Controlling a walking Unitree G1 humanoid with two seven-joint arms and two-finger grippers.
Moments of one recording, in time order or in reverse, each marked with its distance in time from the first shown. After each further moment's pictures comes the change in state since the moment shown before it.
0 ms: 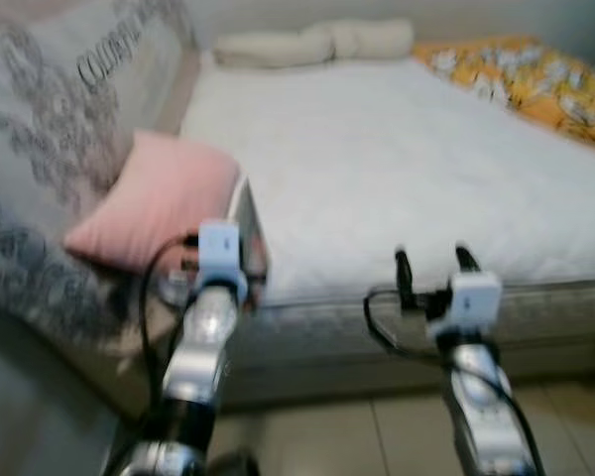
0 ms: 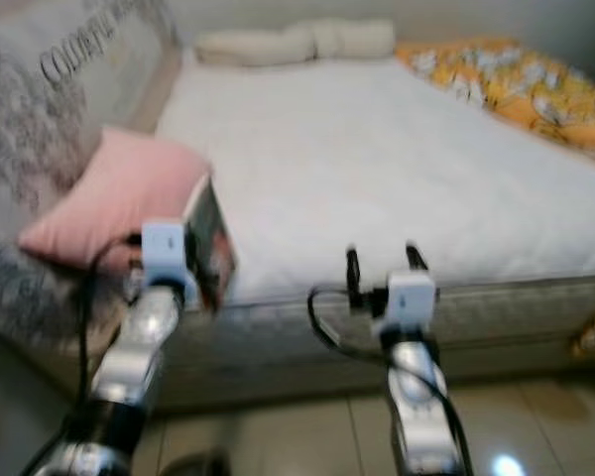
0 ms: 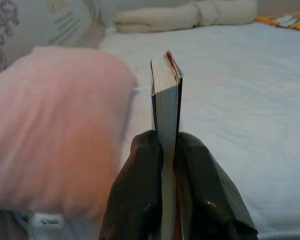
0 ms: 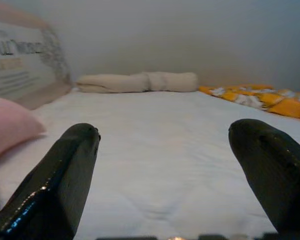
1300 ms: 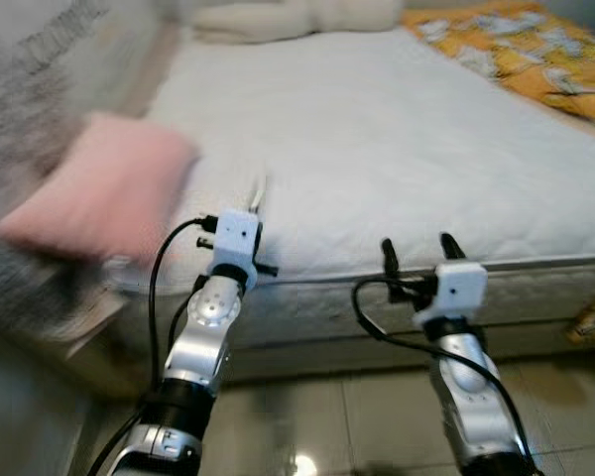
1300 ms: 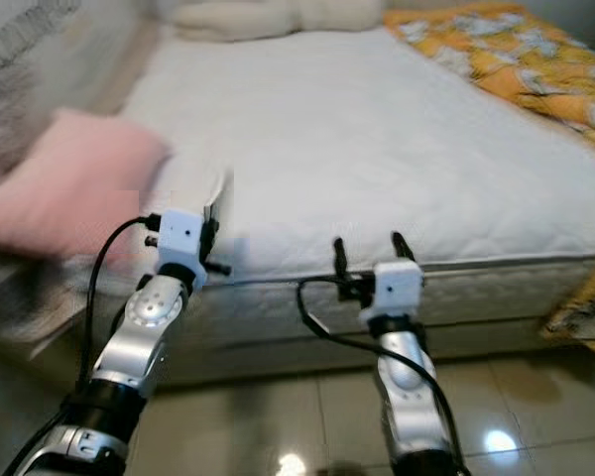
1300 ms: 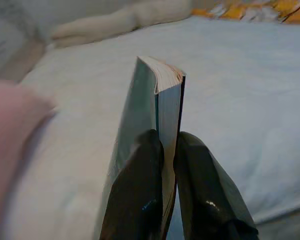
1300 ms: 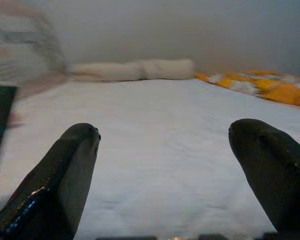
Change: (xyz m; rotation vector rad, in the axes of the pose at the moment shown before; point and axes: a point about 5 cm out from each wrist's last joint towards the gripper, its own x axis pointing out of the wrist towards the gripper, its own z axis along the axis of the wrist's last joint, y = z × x) left arm 0.010 -0.012 0.018 0.087 -0.082 -0.165; right arm 0.014 0.008 0.002 0.013 -0.026 0.033
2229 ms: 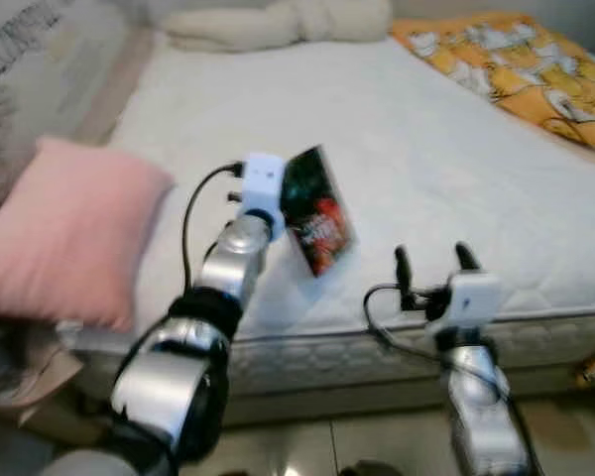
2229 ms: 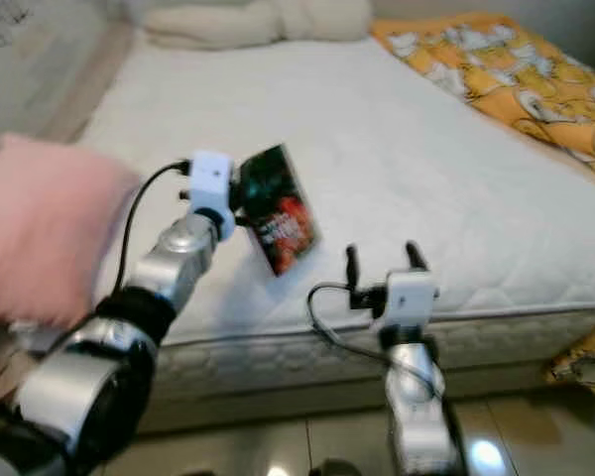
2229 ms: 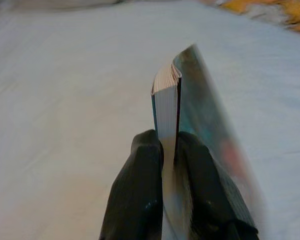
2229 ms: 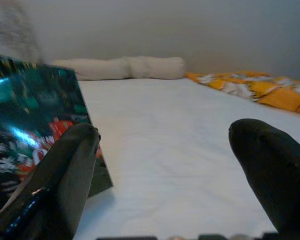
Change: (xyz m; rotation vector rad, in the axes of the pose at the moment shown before) left arm 0.061 0.005 0.032 -0.133 0.167 0.005; right arm -0.019 0.005 -0.001 0.009 0.011 -0.001
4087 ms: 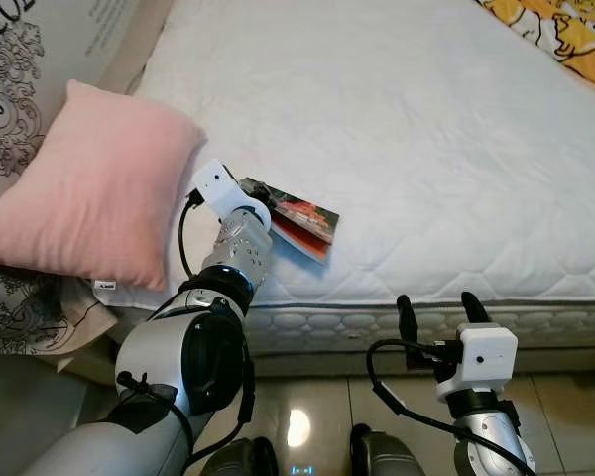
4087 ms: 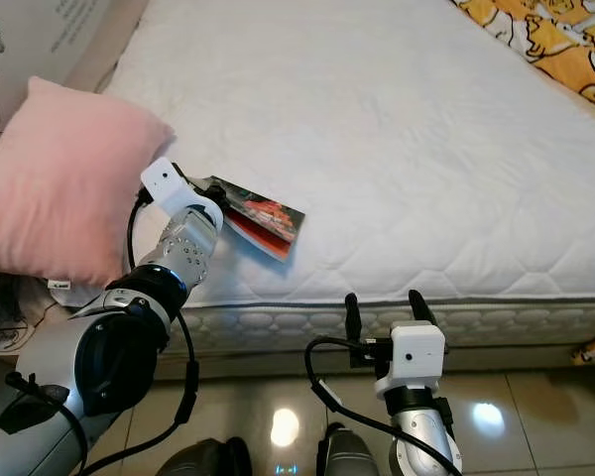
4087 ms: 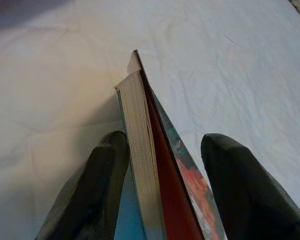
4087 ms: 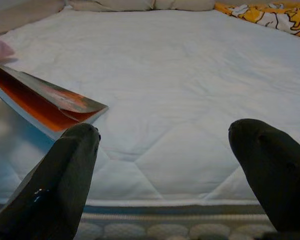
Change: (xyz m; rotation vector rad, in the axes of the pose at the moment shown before) left arm 0.006 0.006 0.005 -0.661 0.018 0.279; right arm -0.058 0.001 0.010 -0.004 0.139 -0.027
